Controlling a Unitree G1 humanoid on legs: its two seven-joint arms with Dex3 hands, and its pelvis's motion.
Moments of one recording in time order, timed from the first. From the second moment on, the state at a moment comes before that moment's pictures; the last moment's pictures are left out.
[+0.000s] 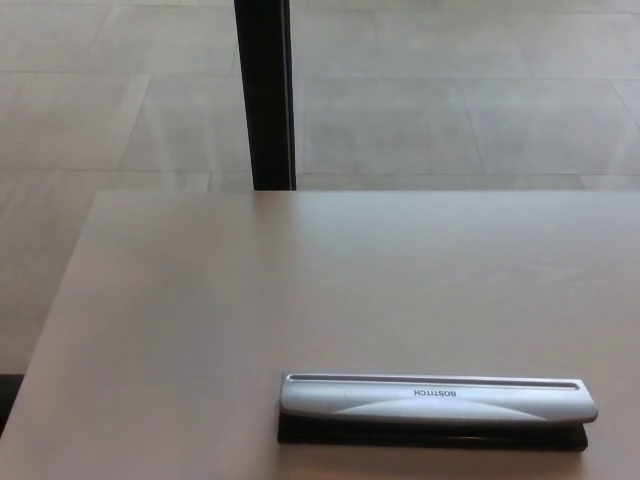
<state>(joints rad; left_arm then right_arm) -0.11 0.55 0.18 0.11 -0.21 -0.09 0.65 0.06 -0.65 -0.64 0.30 0.25 -0.39 -0.24</state>
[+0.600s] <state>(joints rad) 0.38 0.51 0.49 0.62 -0.34 0.01 0.46 0.14 -0.56 -0.92 0.72 0.37 -0.23 -0.27</state>
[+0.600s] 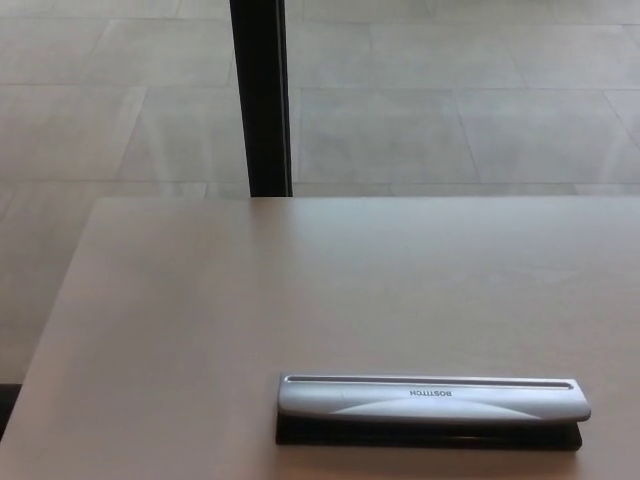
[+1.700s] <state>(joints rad) 0.49 0.52 0.33 0.83 -0.30 0.07 0.03 0.35 -0.24 -0.62 0.51 0.39 0.03 -0.20</state>
